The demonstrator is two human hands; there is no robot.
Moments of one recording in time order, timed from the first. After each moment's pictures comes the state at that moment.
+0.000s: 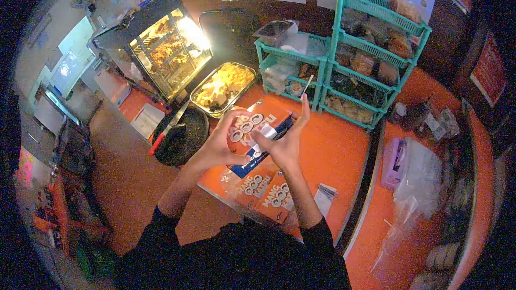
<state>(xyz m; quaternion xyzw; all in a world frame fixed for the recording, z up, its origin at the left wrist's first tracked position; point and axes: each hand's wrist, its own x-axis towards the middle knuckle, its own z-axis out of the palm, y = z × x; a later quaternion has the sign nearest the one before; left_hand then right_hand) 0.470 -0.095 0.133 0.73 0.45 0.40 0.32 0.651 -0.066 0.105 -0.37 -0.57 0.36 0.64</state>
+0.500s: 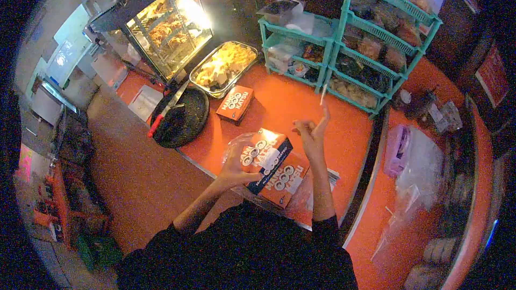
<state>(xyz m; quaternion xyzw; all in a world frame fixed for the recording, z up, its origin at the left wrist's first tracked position) 0.480 -0.162 0.007 0.72 0.52 0.40 0.22 0.712 -0.050 -0.004 -0.37 -0.51 0.48 0.61</state>
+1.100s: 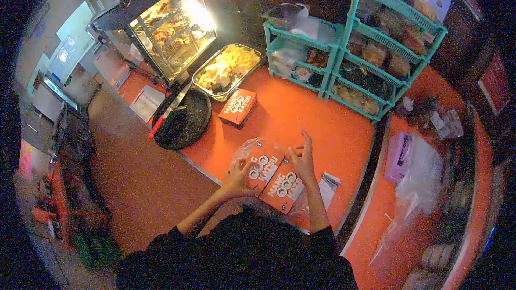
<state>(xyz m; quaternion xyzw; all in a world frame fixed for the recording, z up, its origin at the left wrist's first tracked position) 0.473 -0.186 -0.063 0.70 0.66 0.15 0.23 0.702 -0.078 -0.064 -0.52 -0.55 0.52 0.40</state>
